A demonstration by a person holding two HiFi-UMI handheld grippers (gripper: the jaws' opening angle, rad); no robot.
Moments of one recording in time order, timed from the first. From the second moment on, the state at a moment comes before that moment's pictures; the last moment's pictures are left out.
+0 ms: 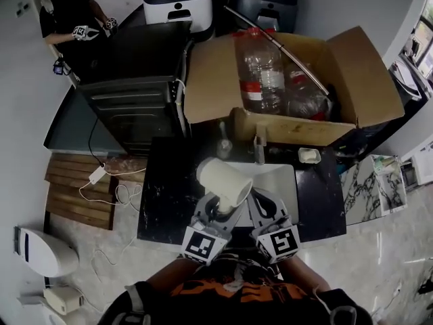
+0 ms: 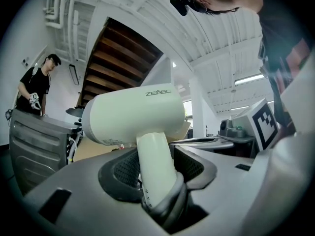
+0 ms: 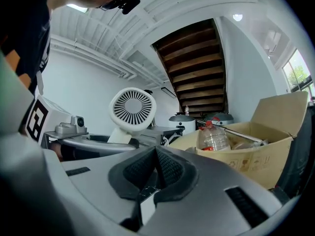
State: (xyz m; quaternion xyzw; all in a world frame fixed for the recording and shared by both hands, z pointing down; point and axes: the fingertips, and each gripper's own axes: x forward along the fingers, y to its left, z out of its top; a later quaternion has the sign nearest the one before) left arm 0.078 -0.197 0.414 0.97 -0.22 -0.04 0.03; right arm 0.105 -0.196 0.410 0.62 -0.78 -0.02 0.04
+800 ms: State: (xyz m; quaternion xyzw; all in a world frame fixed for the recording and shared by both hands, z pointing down) left arm 0.064 -0.218 0.429 0.97 -0.26 -0.01 0.03; right arm 0.095 -0.213 0.419 0.59 -0.81 -0.02 0.04
